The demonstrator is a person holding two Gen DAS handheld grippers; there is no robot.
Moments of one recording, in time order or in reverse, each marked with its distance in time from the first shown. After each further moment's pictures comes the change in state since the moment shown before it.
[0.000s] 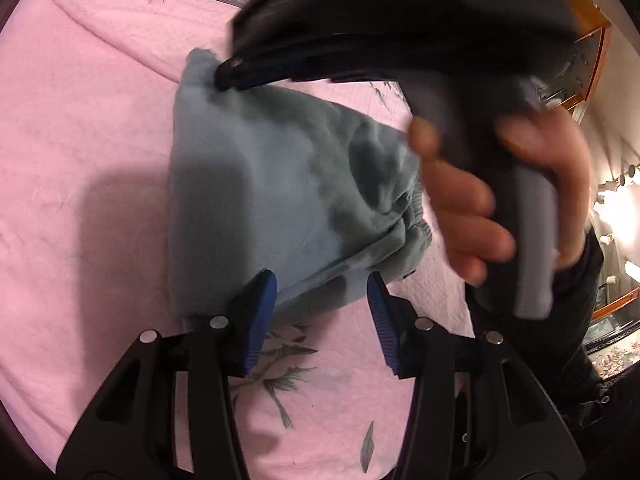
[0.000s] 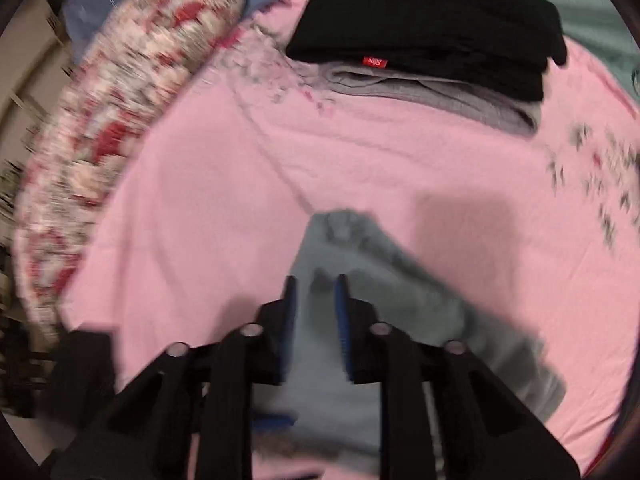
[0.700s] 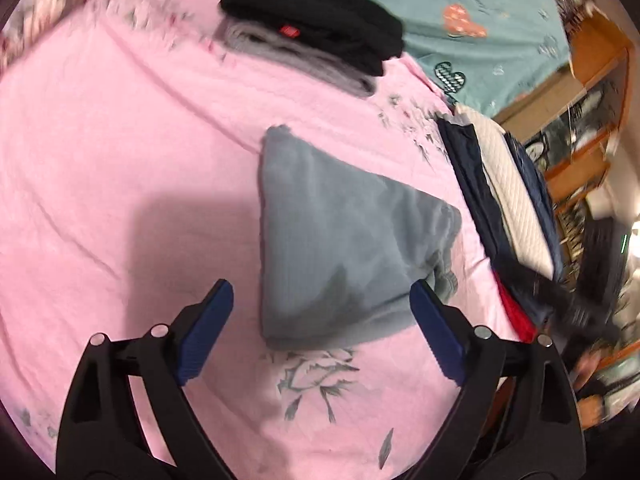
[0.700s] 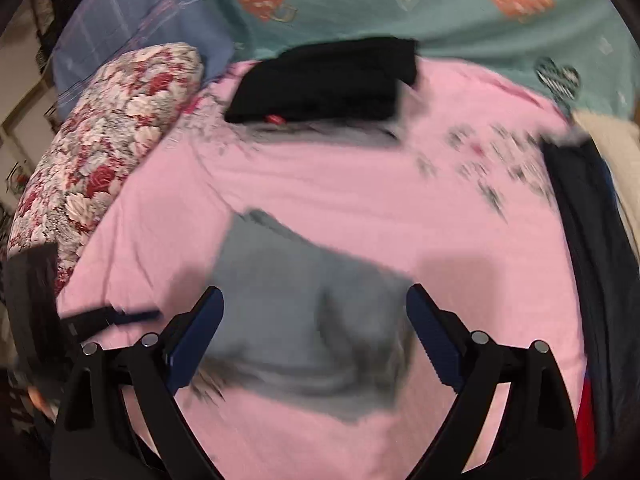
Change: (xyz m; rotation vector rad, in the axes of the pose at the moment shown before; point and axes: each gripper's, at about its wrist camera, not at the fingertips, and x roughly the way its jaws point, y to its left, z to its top) left arm -0.048 0.020 0.029 -0.106 -0.110 0.127; right arm -0.114 -0.081 -0.122 0.153 -0.252 -0.065
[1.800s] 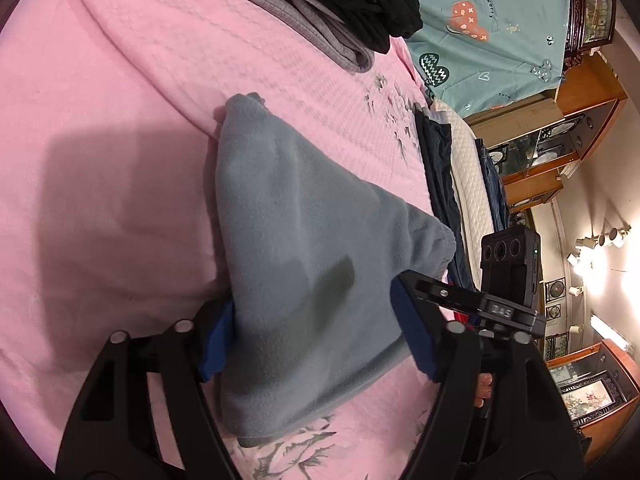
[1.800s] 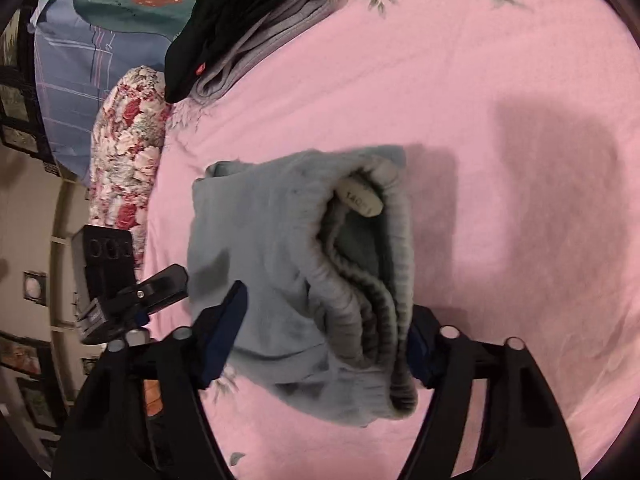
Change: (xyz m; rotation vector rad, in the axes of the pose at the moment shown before) left arm 0.071 0.022 0.031 -0.082 0.108 -0.228; right arm 0.103 -0.072 -0.028 0.373 0.239 0.361
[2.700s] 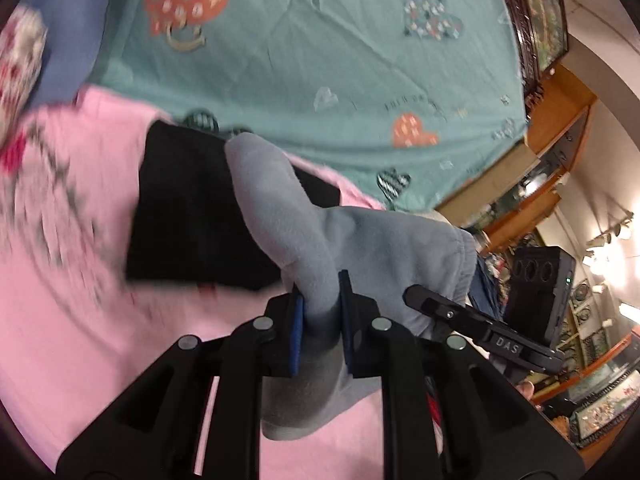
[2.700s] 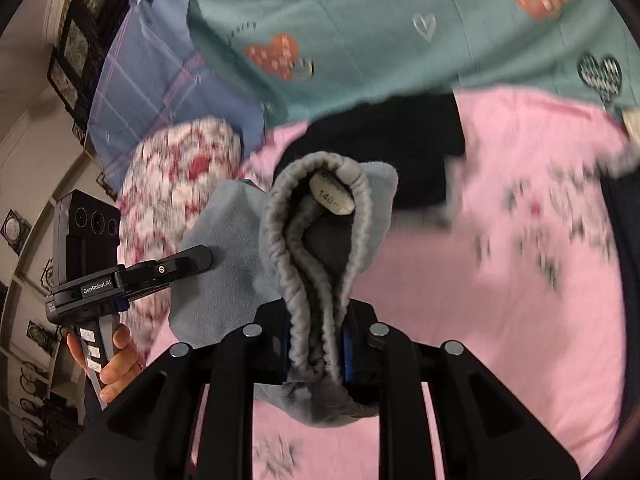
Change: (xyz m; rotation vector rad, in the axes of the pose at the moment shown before) left arm -0.125 -0.122 0.213 0.209 -0.275 0.049; right arm -0.088 0.154 0.118 -0.339 -0.301 -0.031
